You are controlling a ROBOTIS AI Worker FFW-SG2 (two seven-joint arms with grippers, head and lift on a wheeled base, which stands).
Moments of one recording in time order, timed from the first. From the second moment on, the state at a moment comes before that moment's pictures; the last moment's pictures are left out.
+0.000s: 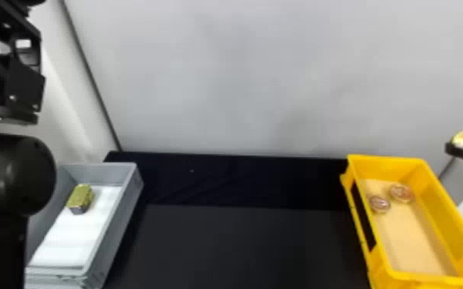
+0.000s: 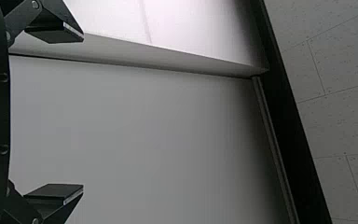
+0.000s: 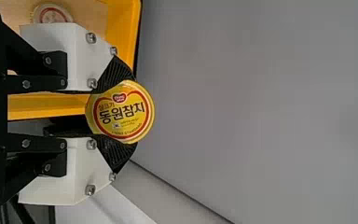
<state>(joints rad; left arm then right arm) -0.29 0.21 0.05 -2.24 -0.01 0.18 0.20 -0.34 -0.34 -0.31 -1.60 0.31 0.93 0.42</state>
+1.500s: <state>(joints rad) -0.29 0.21 0.05 -2.24 -0.01 0.17 0.19 -0.27 -0.37 -0.29 -1.13 0.11 0.84 0.38</state>
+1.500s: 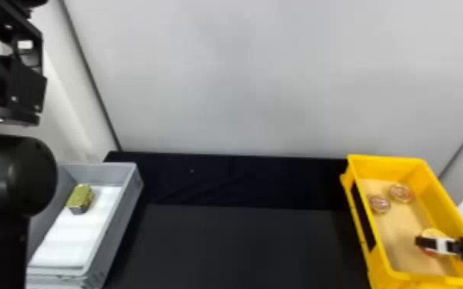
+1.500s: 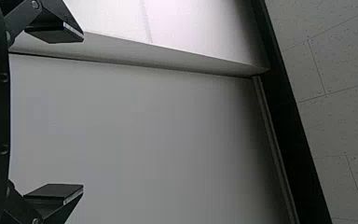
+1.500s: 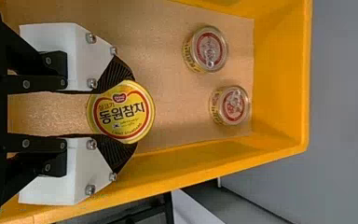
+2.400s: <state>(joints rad) -0.29 0.21 0.04 -2.24 -0.01 0.17 0.19 -0.27 -0.37 -0.28 -1.10 0.09 0.85 0.36</state>
